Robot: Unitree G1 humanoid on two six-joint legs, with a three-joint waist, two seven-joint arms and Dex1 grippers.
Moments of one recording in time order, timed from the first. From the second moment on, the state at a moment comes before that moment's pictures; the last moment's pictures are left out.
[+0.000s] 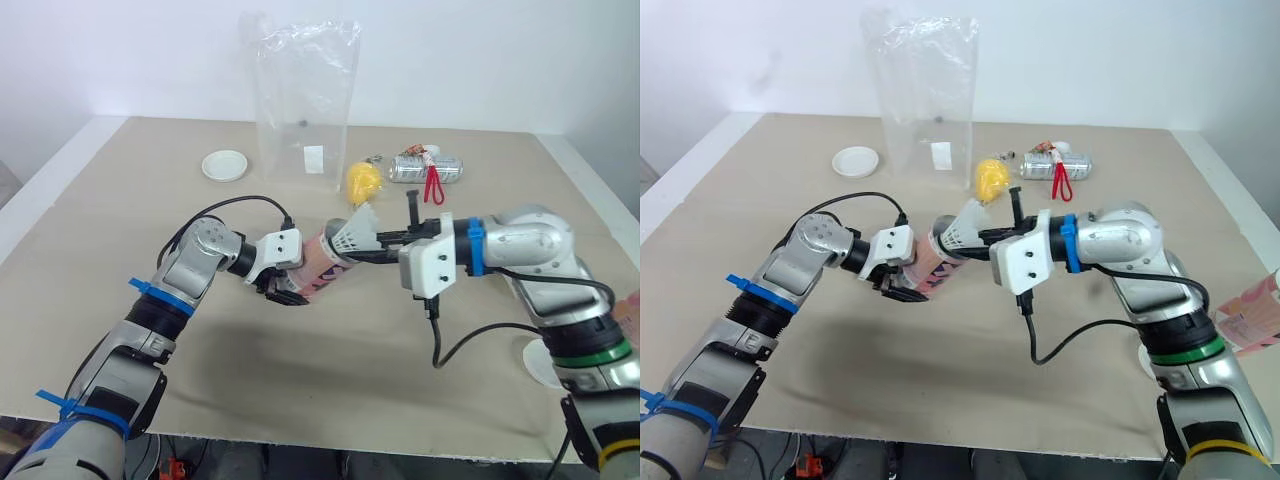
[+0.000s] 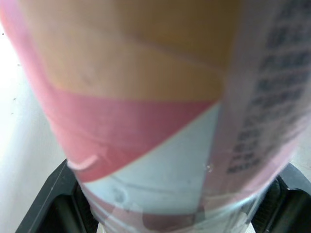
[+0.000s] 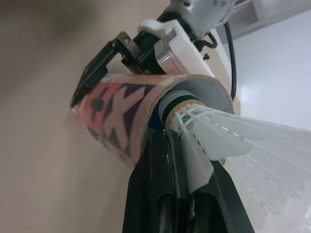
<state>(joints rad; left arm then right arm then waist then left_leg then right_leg) -0.83 0.45 -0.36 0.37 0.04 0.21 -1.34 -0.75 -0.76 0.25 0.00 0.01 -0.44 1.16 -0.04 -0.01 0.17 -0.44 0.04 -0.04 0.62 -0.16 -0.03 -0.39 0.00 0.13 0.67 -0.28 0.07</state>
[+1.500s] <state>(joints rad) -0.83 0.39 -0.36 0.43 0.04 0.13 -1.31 0.09 -0.67 -0.61 -0.47 0.74 0.68 0.49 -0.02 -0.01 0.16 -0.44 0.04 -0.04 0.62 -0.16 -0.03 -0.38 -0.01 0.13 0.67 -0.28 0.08</state>
